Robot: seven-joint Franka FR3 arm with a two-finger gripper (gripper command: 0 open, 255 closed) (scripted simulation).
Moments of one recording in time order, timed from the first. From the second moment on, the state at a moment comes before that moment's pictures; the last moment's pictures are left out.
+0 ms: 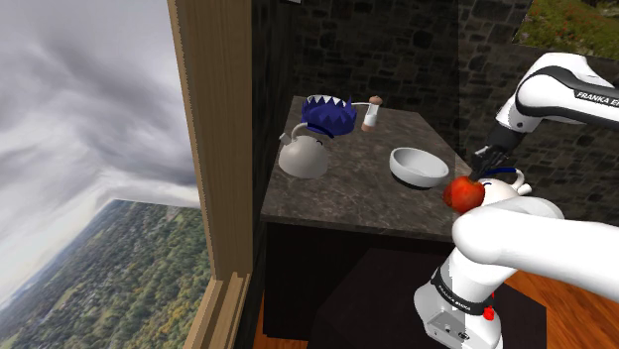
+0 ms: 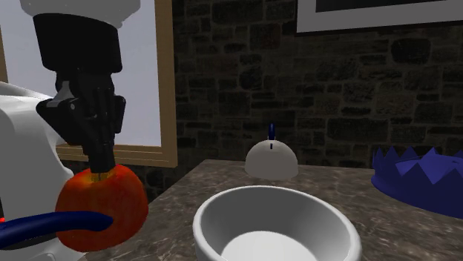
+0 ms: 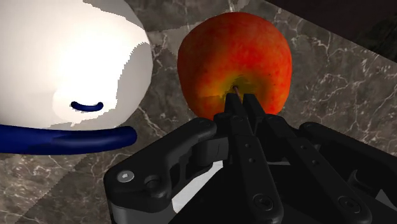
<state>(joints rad) -0.47 -1.15 -0.64 -2.72 -0.49 1.66 -0.15</state>
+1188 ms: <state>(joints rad) -0.50 -1.15 -0.72 -2.83 -0.57 1.77 -0.15</state>
